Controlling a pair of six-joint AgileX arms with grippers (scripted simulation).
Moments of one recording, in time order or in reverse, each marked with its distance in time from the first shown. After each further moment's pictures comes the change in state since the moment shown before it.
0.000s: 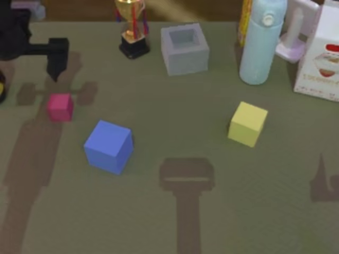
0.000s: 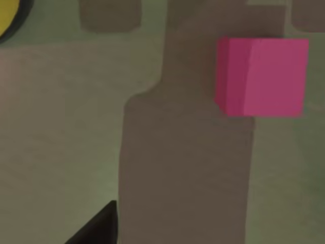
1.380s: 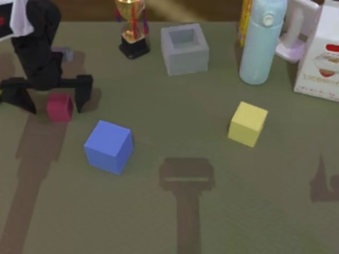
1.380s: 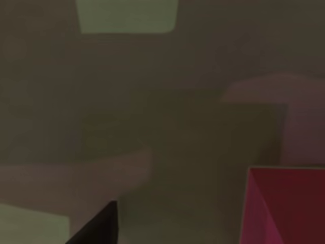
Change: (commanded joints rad) left arm -0.013 0.437 0.158 0.095 0.012 -0.020; right arm 0.000 0.000 0.000 0.000 0.000 0.000
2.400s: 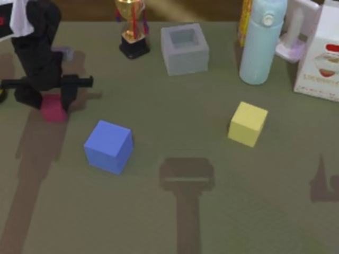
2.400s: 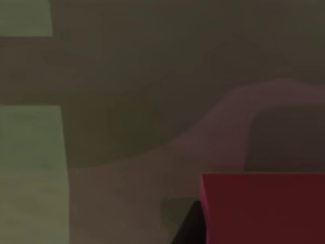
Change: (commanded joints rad) left arm 0.000 0.003 -0.008 0.009 0.000 0.000; right arm 0.000 0.000 0.000 0.000 0.000 0.000
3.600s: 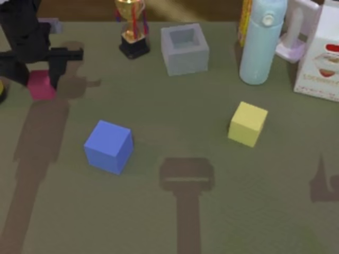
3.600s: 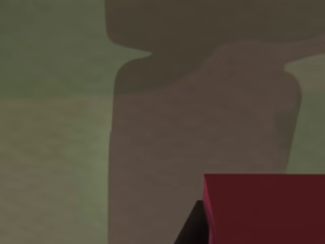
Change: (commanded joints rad) left arm 0.021 -0.085 0.195 -0.248 -0.004 0.000; right arm 0.000 0.000 0.000 0.000 0.000 0.000
